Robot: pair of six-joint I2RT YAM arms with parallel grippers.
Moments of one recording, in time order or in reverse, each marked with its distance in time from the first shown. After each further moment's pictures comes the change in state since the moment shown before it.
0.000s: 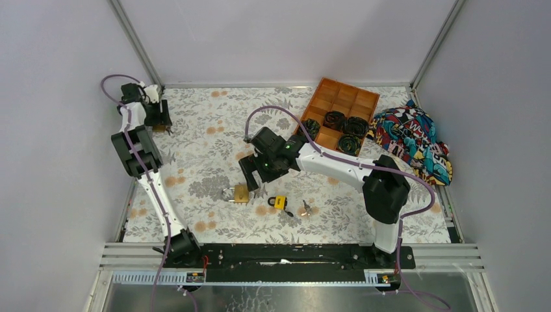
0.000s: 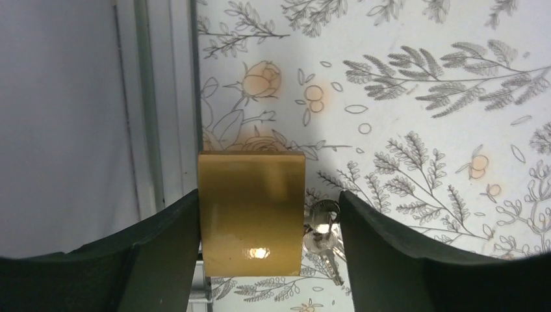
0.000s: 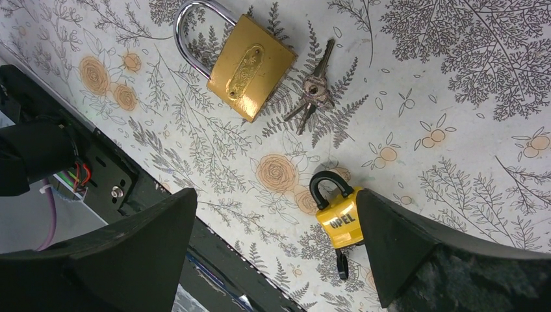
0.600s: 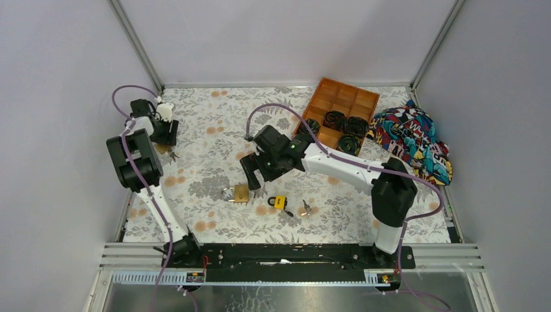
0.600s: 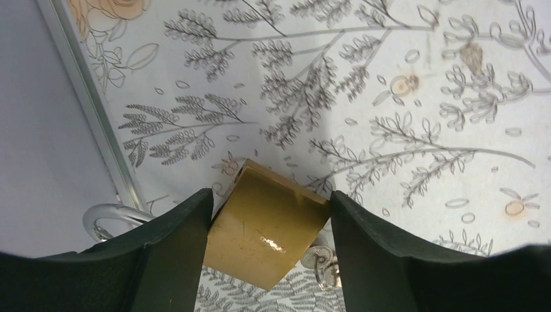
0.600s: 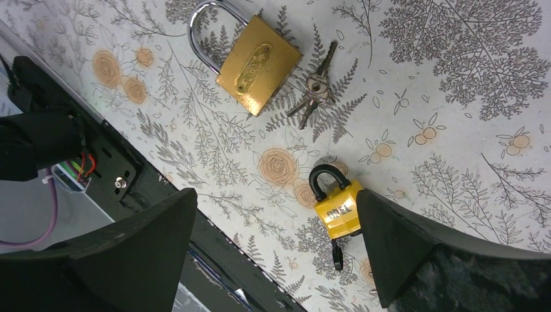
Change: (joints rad) left arm -0.042 -0.414 -0.686 0.226 -0.022 0.239; right arm 0.000 -0.039 -0.014 -0.002 0.002 -0.034
